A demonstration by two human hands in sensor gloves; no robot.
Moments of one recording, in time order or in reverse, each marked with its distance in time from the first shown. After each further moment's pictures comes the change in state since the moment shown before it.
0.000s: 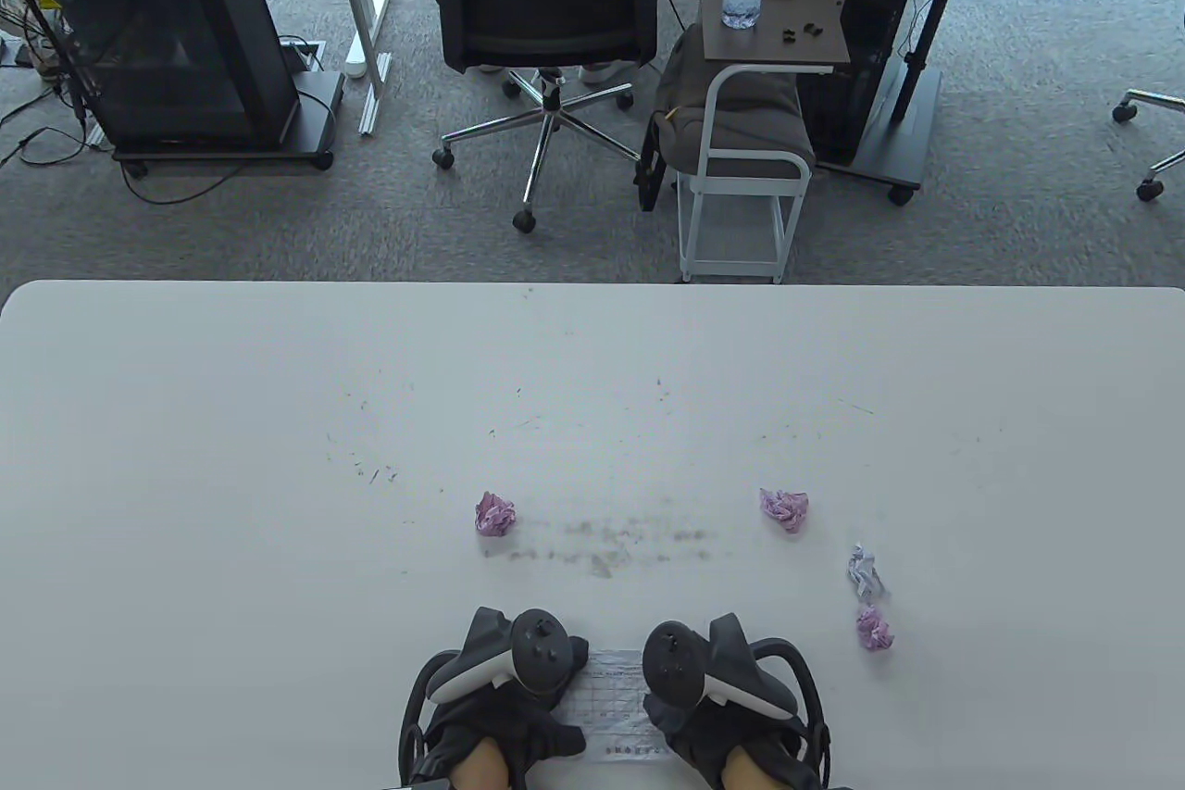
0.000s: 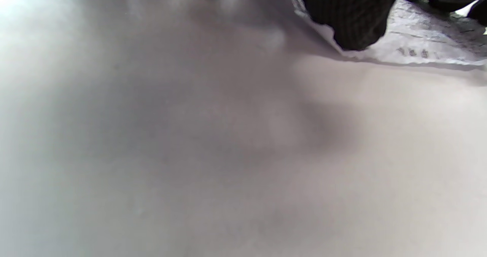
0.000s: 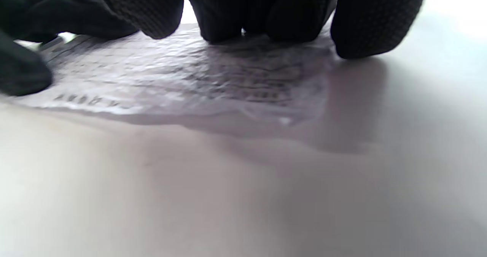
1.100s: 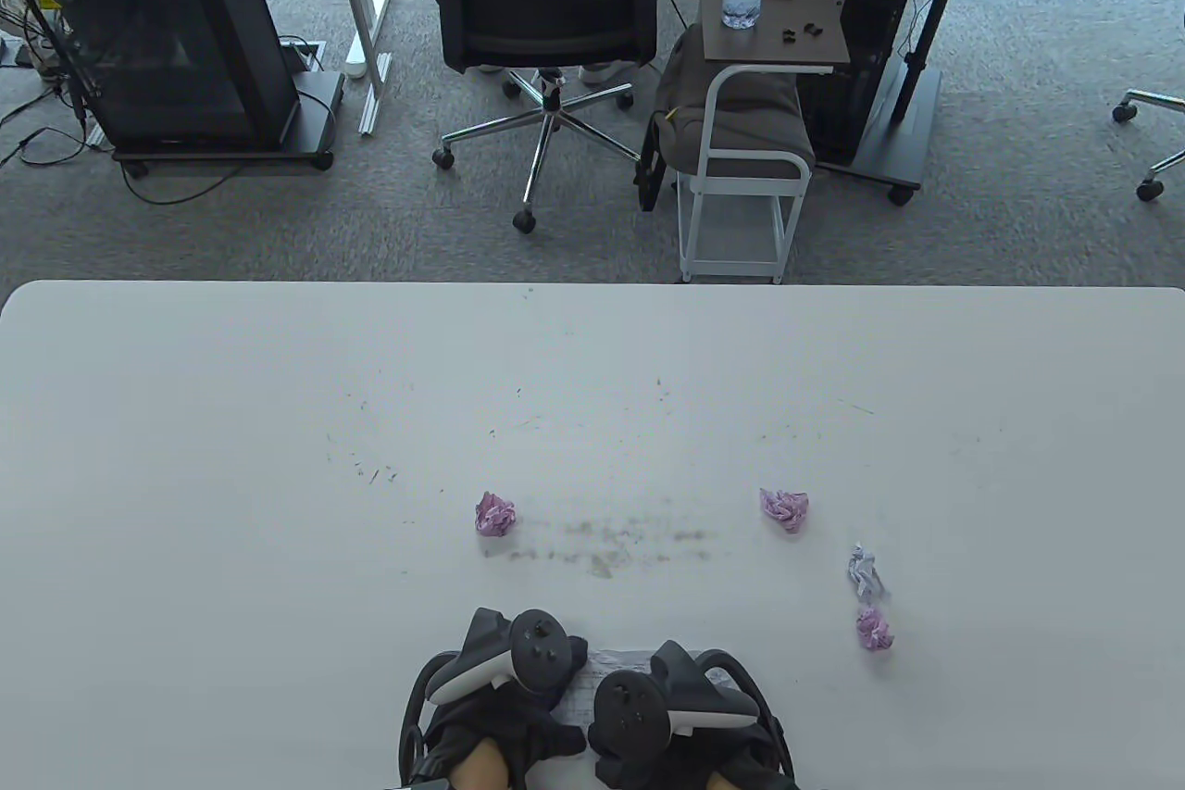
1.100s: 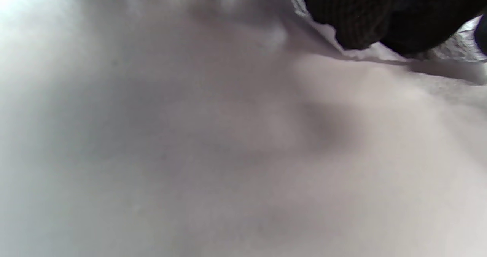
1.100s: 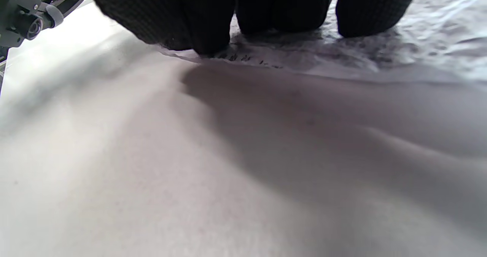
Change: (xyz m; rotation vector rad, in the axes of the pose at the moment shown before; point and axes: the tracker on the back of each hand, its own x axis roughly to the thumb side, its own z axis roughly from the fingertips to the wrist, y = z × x) left_hand -0.002 -0.001 0.000 0.003 0.000 0.006; right_hand 0.053 0.013 0.007 0.141 -0.417 0.072
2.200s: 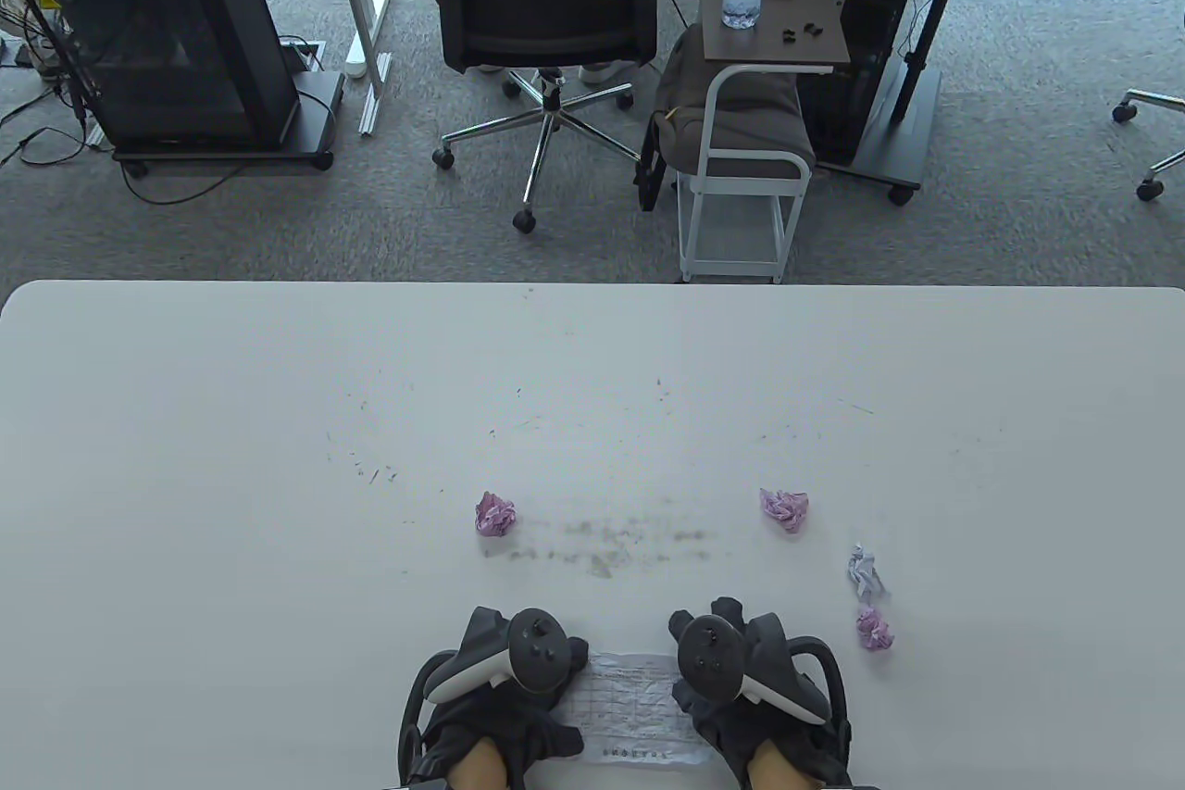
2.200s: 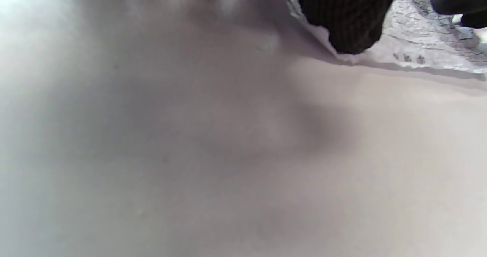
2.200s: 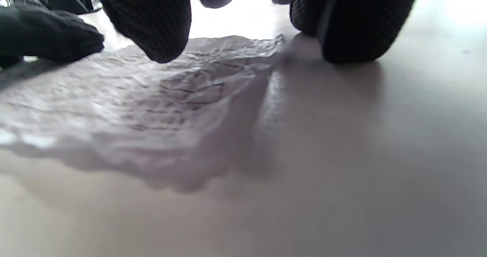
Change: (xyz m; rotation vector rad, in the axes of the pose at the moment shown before) left_hand -0.001 0.000 0.000 -0.001 -0.011 0.005; right_hand -0.068 -0.005 0.022 -0.250 0.418 0.007
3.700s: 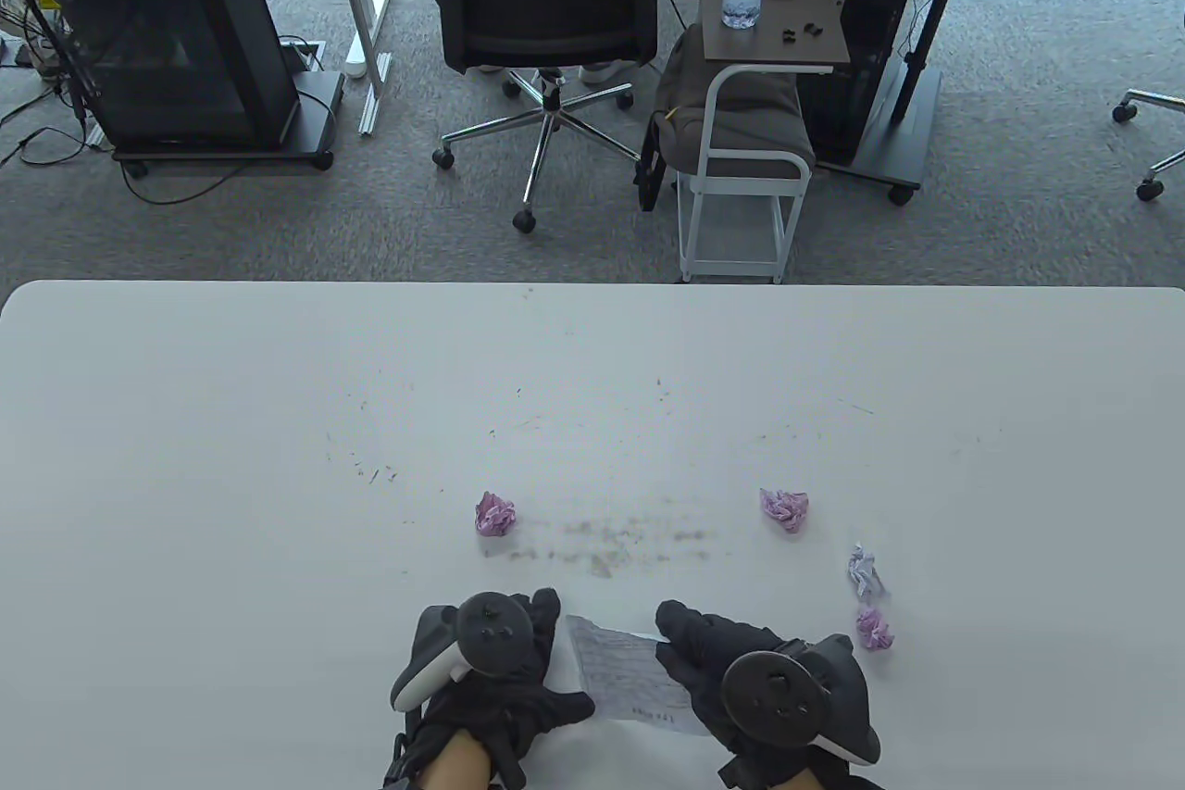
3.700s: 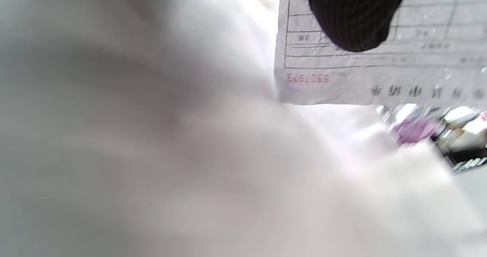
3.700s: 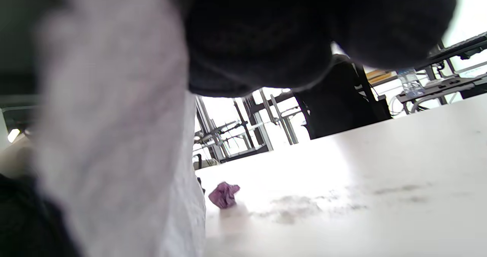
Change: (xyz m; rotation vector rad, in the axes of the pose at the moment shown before) left_hand -0.019 0.016 0.016 0.277 -0.176 0.409; right_hand 0.013 -0.081 0.061 -0.634 -0.305 -0.332
